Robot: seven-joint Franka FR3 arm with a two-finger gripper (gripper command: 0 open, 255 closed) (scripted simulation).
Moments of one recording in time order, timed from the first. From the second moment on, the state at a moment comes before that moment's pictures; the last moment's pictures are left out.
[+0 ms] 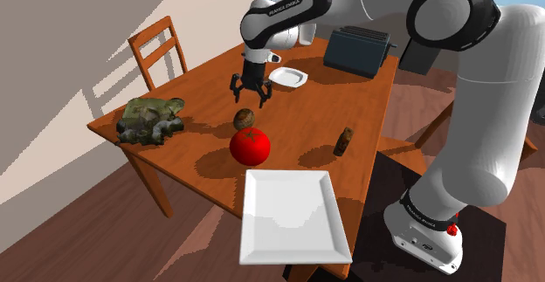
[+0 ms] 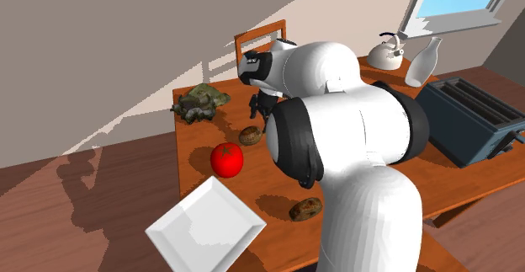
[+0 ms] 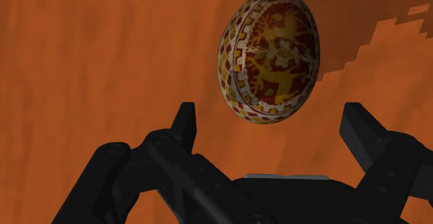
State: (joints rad) arm 0.03 0.41 0.06 -1.73 0.29 2.05 0.98
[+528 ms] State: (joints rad) arm 0.05 0.44 0.07 -1.75 0.32 2.11 1.03
